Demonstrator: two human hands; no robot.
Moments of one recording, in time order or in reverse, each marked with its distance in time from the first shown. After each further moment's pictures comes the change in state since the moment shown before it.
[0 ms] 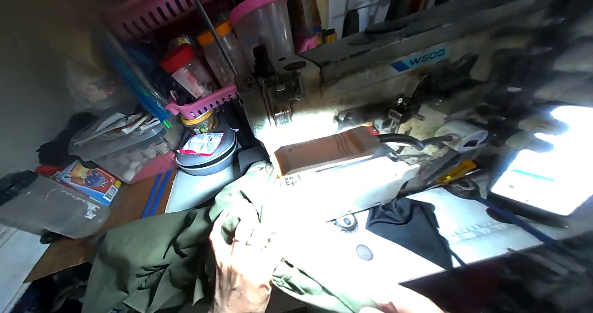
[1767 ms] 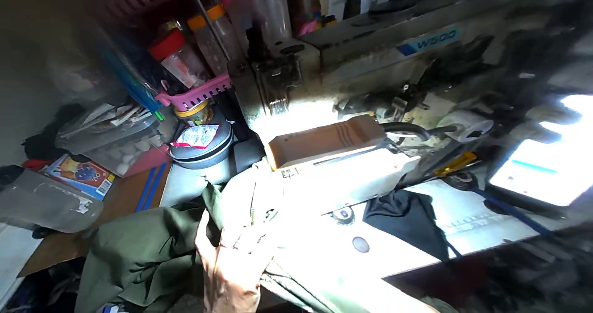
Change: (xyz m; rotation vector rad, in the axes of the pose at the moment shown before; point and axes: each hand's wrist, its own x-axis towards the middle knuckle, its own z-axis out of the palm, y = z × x) left_hand -0.012 -0.002 -0.004 -0.075 0.037 -0.048; right_hand -0.012 0.000 0.002 -0.127 -0.011 -0.086
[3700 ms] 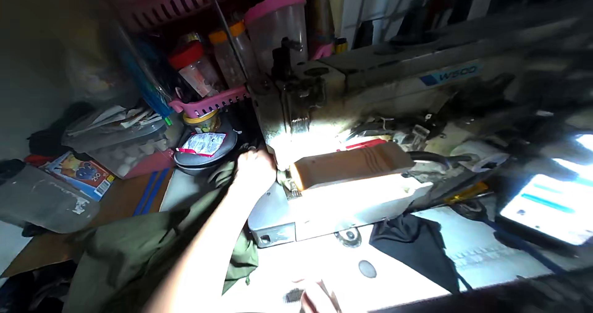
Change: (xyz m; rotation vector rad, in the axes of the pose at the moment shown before) left_hand 0.159 -0.039 0.070 0.123 -0.546 -0.386; right_hand 0.047 0.029 0.065 0.149 0.013 0.327
